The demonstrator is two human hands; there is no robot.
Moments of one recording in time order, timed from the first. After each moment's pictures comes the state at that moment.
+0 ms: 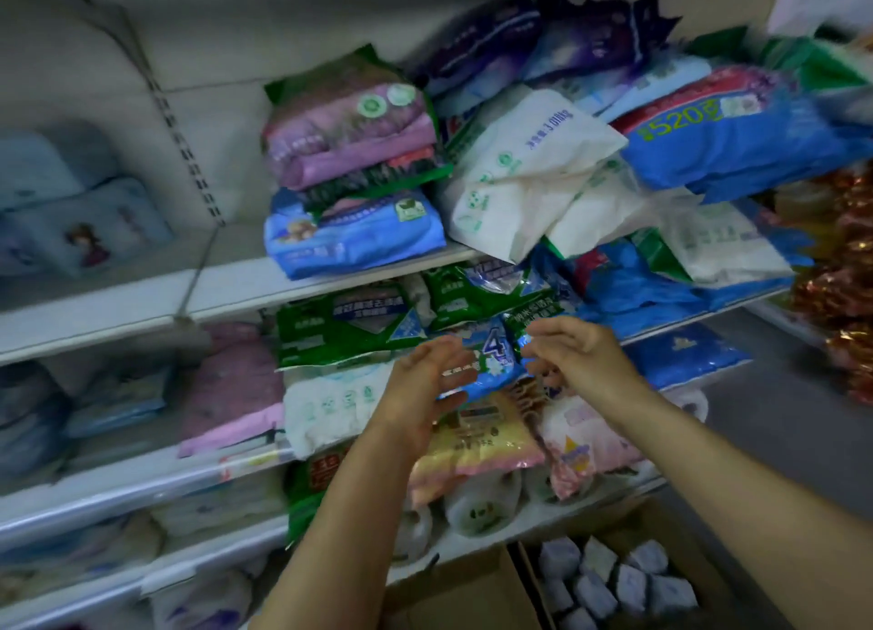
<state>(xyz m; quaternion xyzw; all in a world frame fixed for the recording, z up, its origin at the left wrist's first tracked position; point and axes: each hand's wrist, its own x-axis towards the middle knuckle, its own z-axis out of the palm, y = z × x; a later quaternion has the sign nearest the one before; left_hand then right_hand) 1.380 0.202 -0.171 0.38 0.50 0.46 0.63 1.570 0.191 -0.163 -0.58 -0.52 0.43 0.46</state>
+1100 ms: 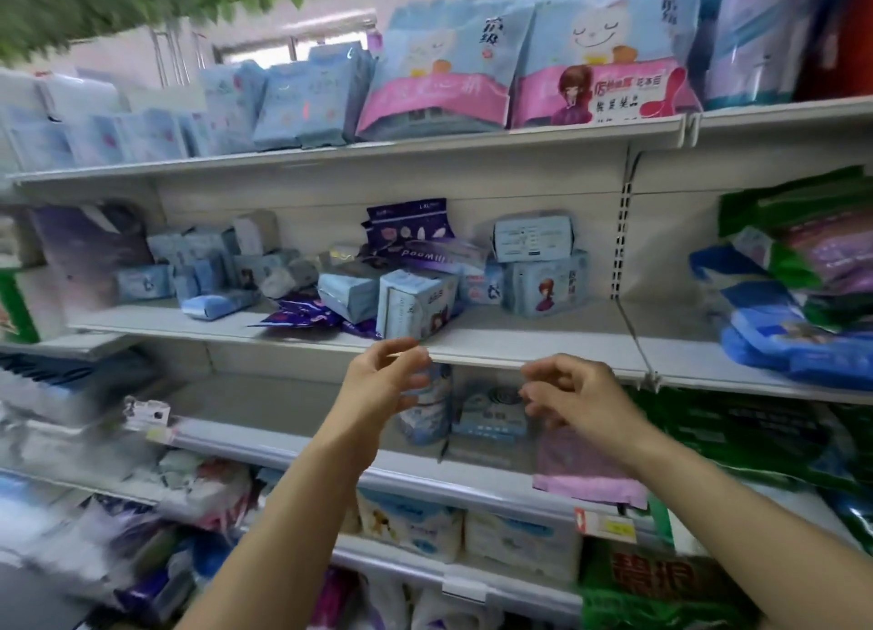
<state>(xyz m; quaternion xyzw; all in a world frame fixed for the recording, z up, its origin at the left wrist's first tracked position) 0.880 0.023 -0.050 0.37 0.60 0.64 0.32 1.086 0.128 -0.070 -0.33 -0.72 0.49 0.36</state>
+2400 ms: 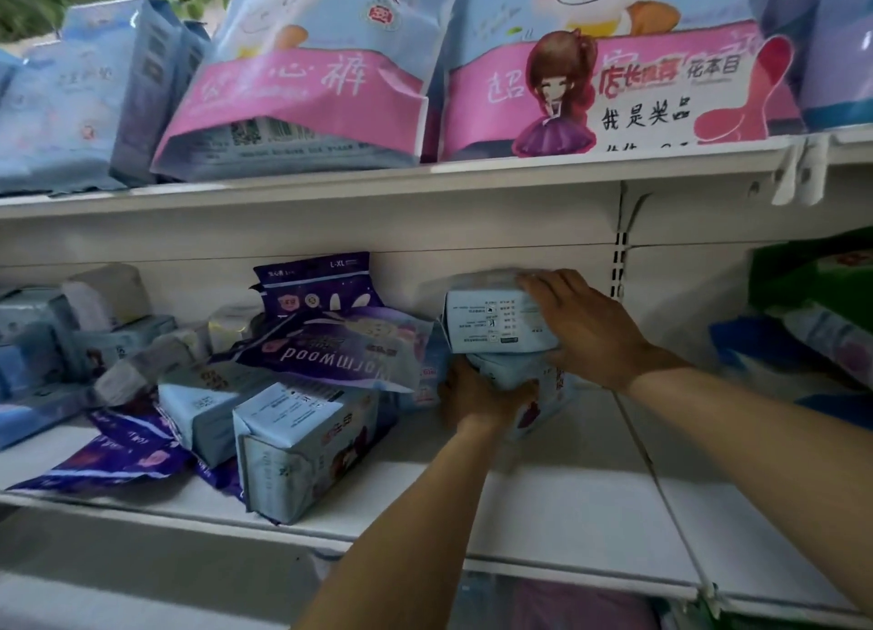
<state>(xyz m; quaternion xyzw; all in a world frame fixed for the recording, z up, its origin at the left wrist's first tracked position) 0.903 0.413 -0.068 0.41 0.74 0.51 0.15 1.036 0.466 0.007 -0.30 -0.89 -0.20 0.27</state>
